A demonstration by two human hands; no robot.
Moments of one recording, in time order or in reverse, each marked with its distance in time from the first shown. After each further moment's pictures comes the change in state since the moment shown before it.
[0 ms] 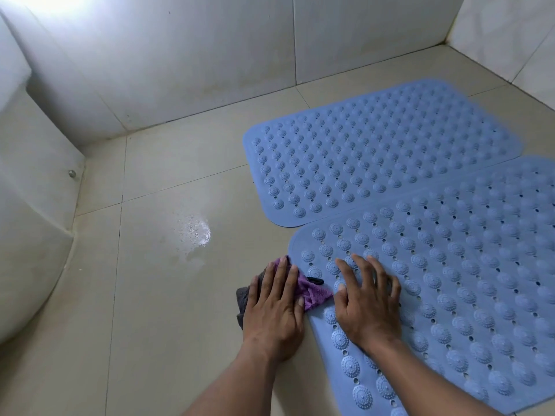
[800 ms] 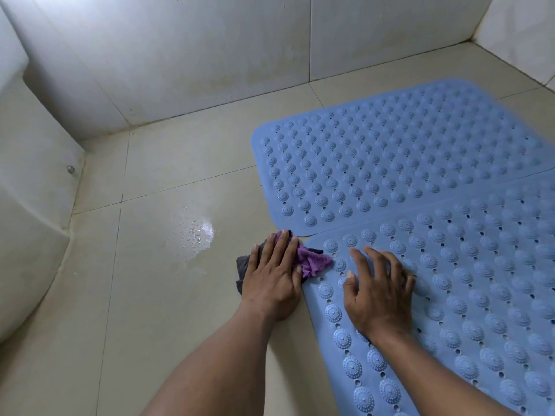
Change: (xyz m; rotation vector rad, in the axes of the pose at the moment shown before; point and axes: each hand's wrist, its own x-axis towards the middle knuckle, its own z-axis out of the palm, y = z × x) left_hand 0.083 -0.019 -0.035 -0.064 -0.097 -0.032; right_hand 0.051 -0.004 0.009 -0.005 0.084 0.014
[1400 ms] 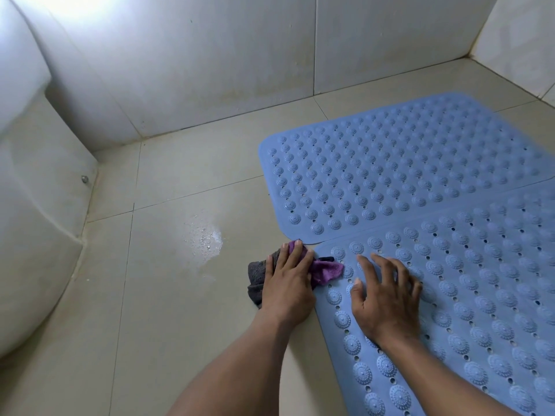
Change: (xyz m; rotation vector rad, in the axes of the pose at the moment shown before) left_hand -0.001 0.015 -0.009 -0.159 0.009 0.021; right_hand 0.000 -0.003 -0.004 -0.007 -0.018 0.015
